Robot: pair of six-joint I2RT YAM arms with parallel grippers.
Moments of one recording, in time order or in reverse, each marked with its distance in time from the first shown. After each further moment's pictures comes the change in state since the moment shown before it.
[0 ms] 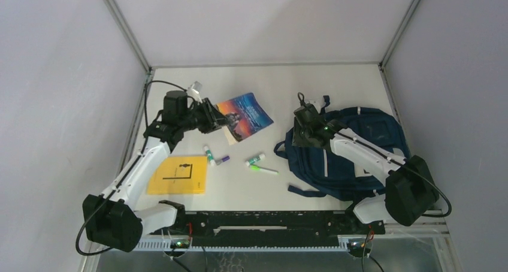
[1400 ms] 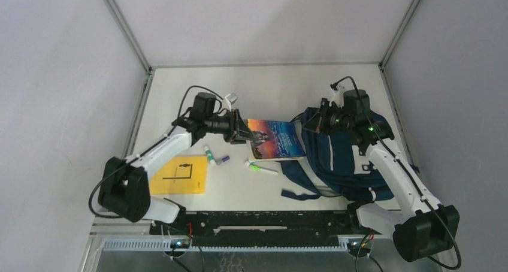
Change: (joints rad) left arm -0.180 0.215 0.000 0.073 0.367 -0.072; right arm -0.331 -0.288 0.027 0.001 -0.623 -0.063
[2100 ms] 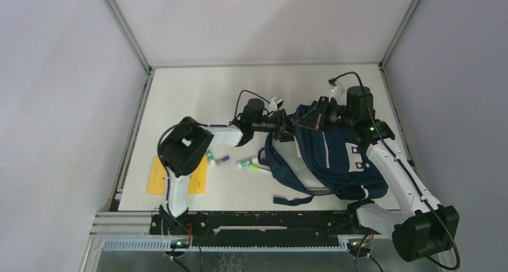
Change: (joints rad) left arm -0.286 0.597 0.171 0.832 -0.030 -0.560; right arm -0.028 0.000 0.000 0.131 -0.252 0.080
